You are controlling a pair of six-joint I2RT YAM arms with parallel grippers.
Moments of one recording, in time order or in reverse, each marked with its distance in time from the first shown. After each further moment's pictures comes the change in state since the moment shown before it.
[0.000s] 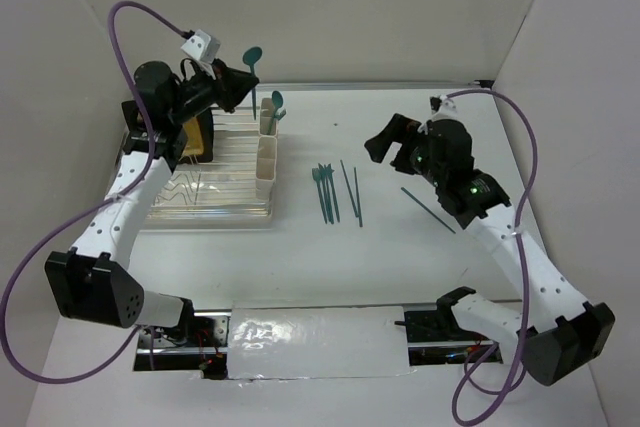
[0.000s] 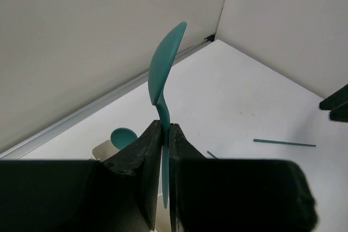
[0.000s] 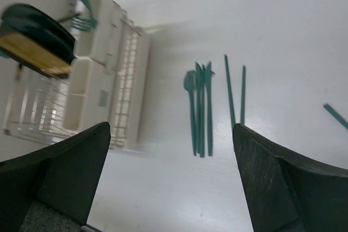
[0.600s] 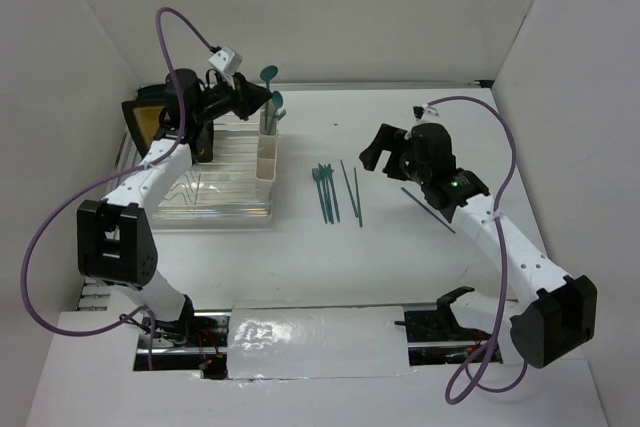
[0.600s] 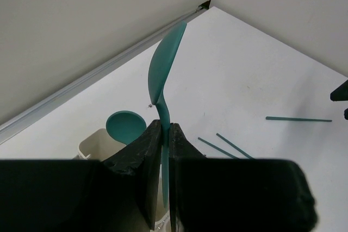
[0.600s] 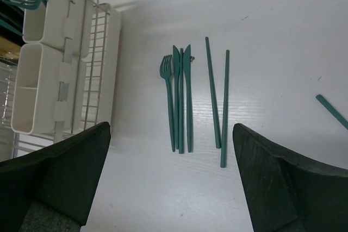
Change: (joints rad) left arm 0.018 0.219 -0.075 0.220 0.113 0.024; right arm -0.008 0.110 -0.113 0.063 -0.010 -0.042
